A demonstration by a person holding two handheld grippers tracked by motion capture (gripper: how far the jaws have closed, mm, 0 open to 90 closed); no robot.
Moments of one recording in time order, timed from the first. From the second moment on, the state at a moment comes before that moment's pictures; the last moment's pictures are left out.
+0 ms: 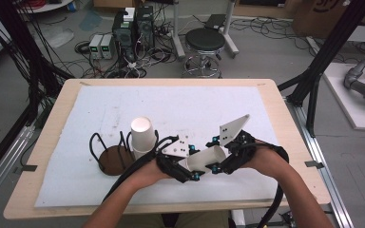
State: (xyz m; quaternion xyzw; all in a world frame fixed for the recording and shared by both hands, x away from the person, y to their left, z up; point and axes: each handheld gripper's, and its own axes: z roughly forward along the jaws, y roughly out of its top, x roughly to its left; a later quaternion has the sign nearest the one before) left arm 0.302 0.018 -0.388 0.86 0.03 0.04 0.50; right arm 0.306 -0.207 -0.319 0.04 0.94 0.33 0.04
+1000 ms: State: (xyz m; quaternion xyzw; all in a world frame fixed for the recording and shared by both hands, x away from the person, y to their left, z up) left arm 0.298 0.047 -0.400 0.75 0.08 0.05 0.65; right arm 0.306 -0.263 -0.344 0.12 0.88 0.46 0.03
